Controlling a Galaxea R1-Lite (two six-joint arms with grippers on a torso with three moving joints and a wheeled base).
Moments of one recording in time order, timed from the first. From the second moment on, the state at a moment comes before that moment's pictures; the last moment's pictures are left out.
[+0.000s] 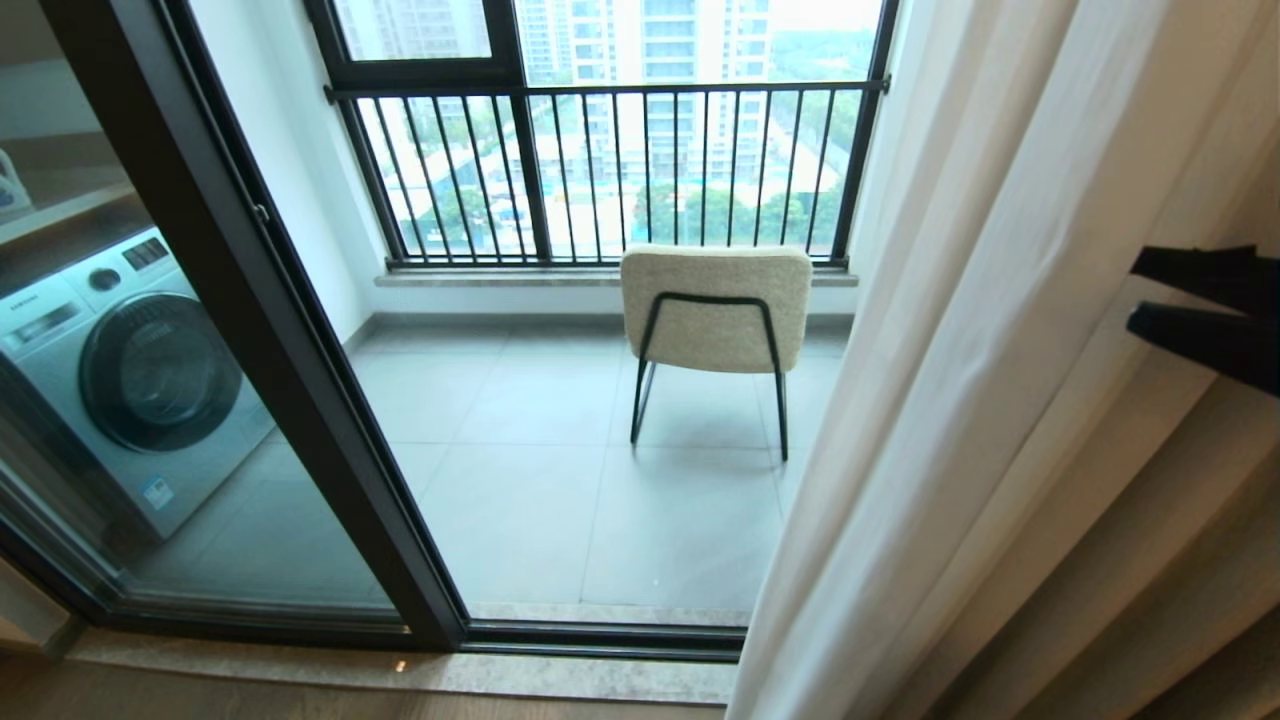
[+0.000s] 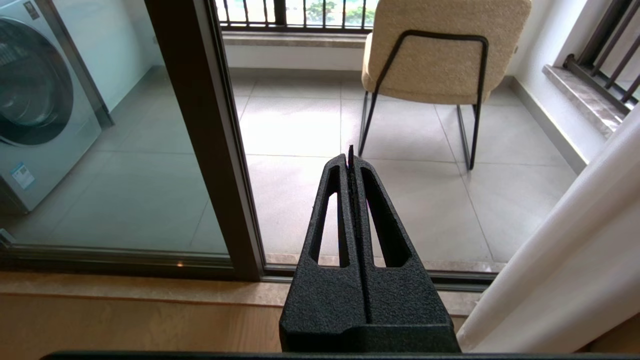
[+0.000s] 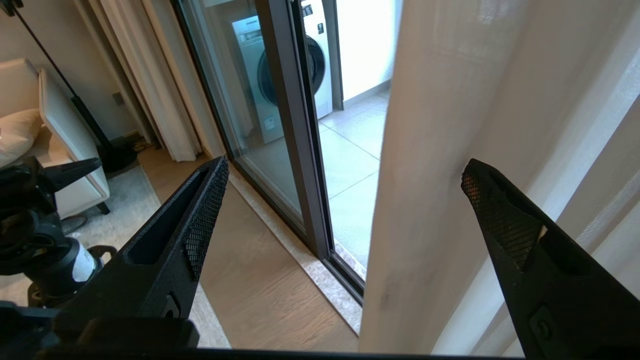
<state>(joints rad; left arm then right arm) 0.00 0.00 0.00 -0.01 -0.02 -0.04 0.23 1.07 -0.81 -0.33 0.66 0.07</state>
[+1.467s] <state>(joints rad) 0.00 0.00 0.00 -0.01 -0.02 -0.03 0.27 1.42 -0.86 -0.80 0.28 0.06</state>
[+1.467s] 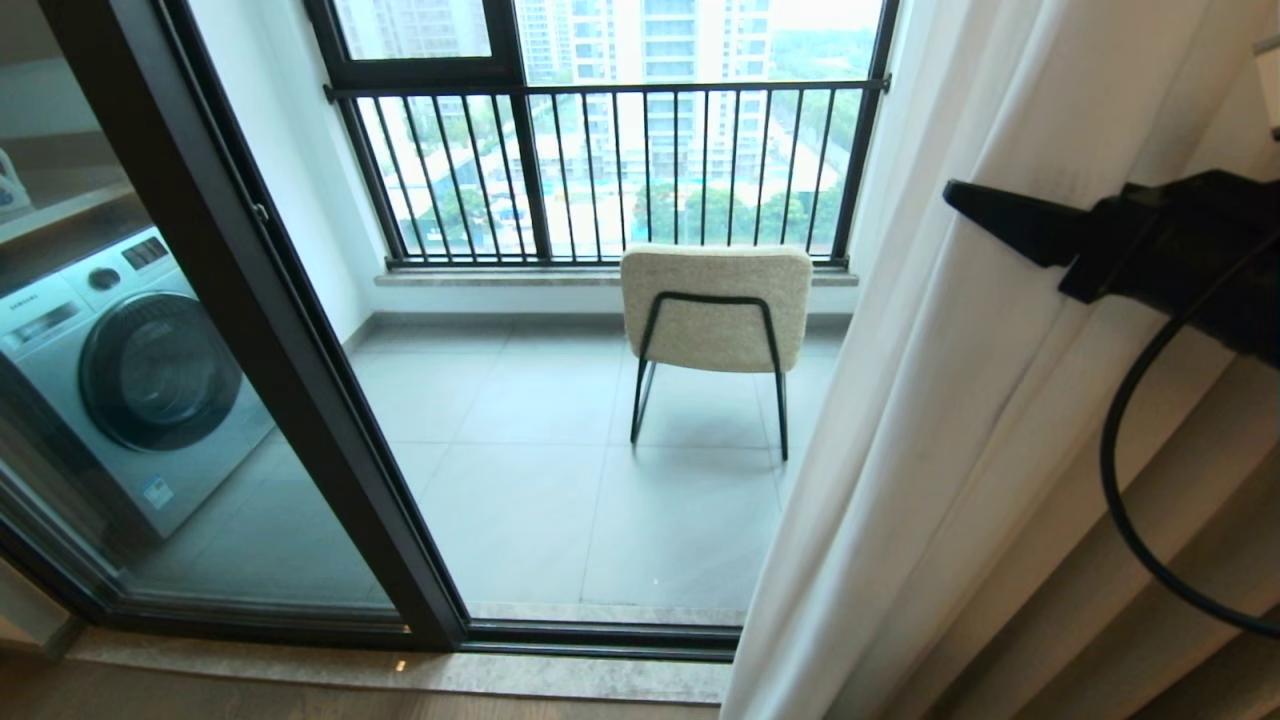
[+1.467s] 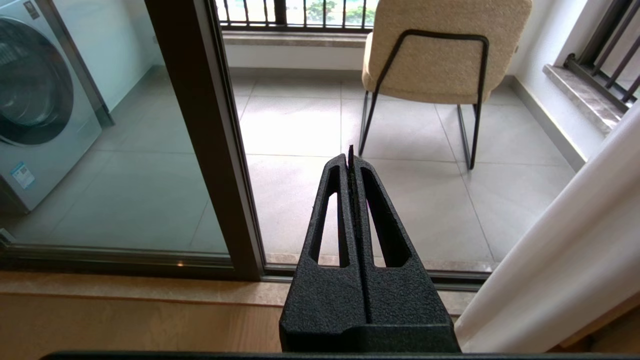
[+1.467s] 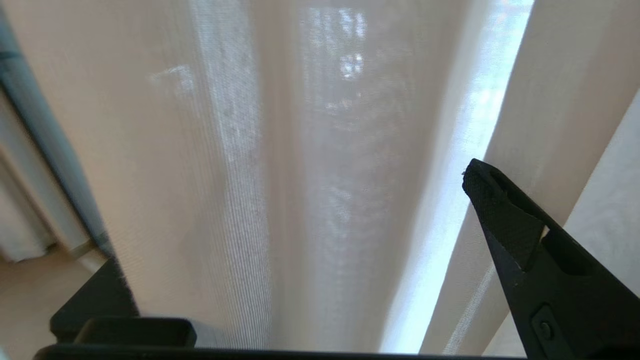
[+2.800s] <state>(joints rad) 0.00 0.00 0.00 -0.01 -0.02 -0.03 0.33 1.56 -0.88 -0.93 0.19 0.02</state>
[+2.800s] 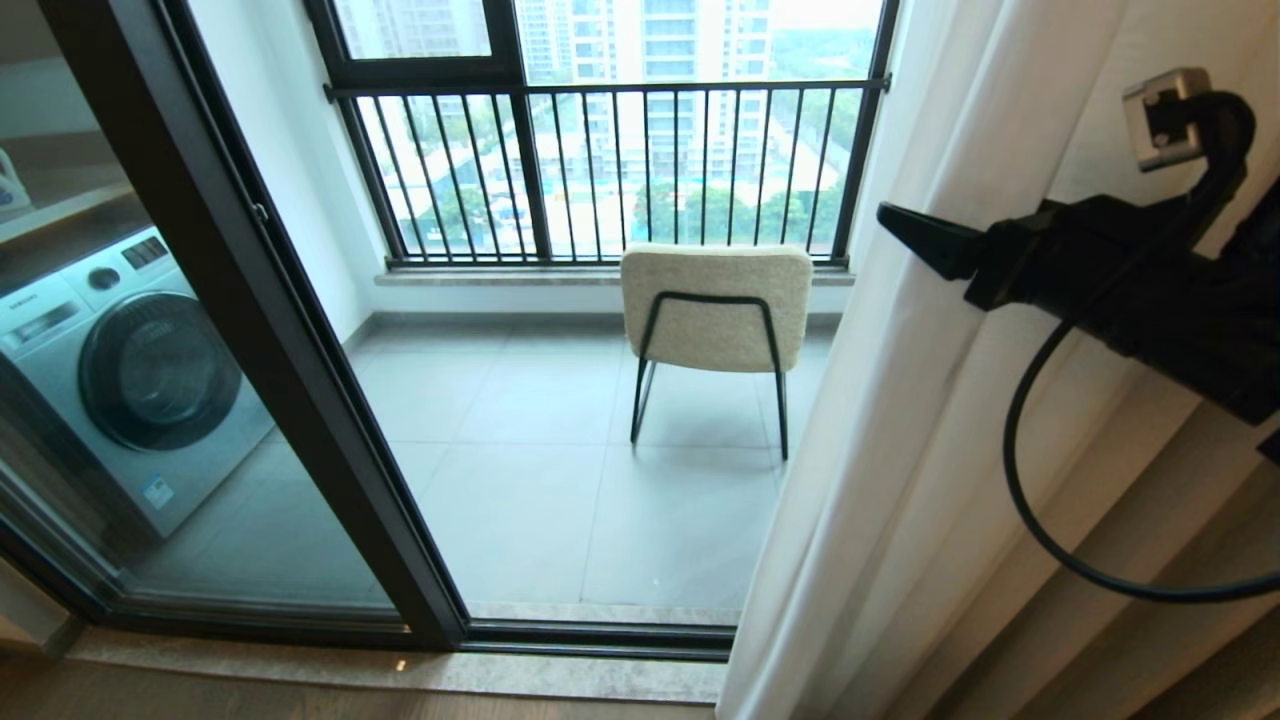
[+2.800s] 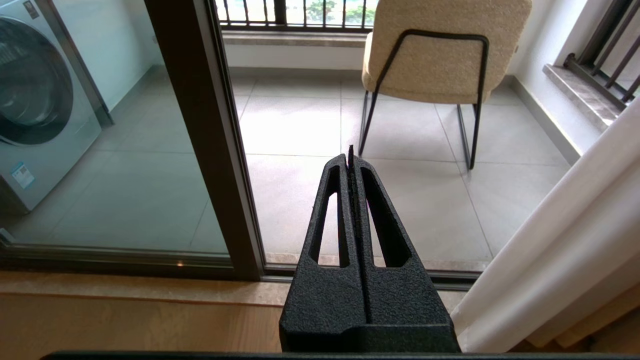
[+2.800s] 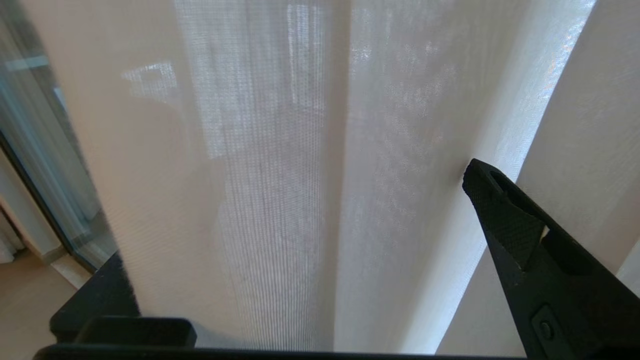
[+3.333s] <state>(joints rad) 0.00 0.00 0.00 -0.01 -0.02 -0.03 0.33 1.58 -0.87 -0.97 0.13 0.02</state>
